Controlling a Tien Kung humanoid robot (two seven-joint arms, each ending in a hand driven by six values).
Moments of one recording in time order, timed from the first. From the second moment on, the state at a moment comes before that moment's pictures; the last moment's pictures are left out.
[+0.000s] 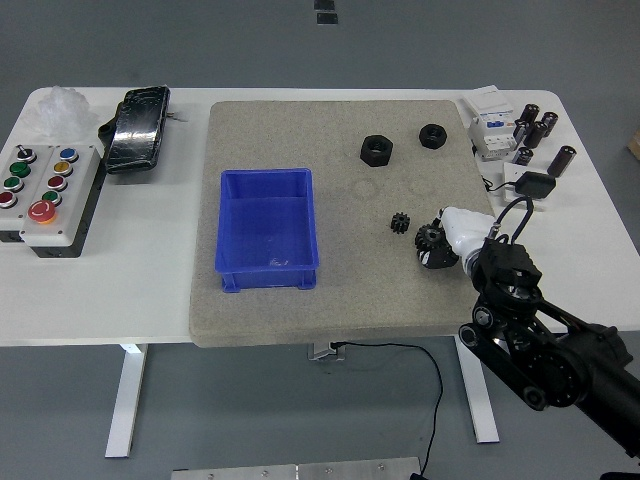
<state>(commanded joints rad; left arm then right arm) -0.02 0.10 -1.66 -0.18 1.41 0.01 0.23 0.45 -0.21 0.87 1.22 -2.15 0.01 -0.65</state>
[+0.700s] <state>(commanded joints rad) -0.02 0.11 -1.66 -0.18 1.41 0.01 0.24 0.70 -0.10 0.51 1.29 -2.10 -0.32 -0.58</state>
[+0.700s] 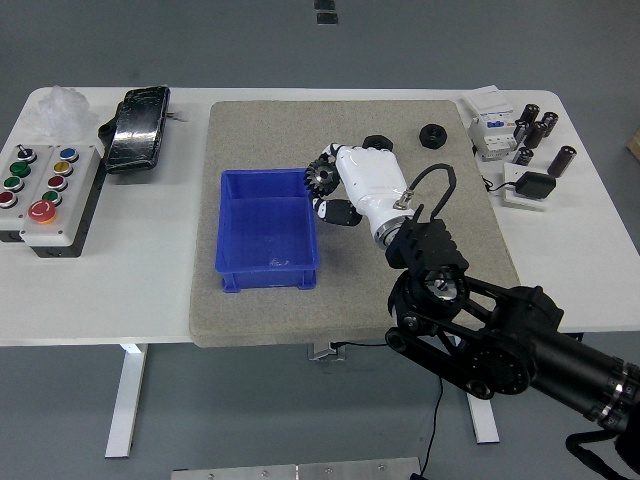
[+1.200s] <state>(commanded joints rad) -0.02 0.11 -1.66 -0.18 1.41 0.01 0.25 0.75 -0.06 0.34 1.24 -2.06 -0.23 -0.61</state>
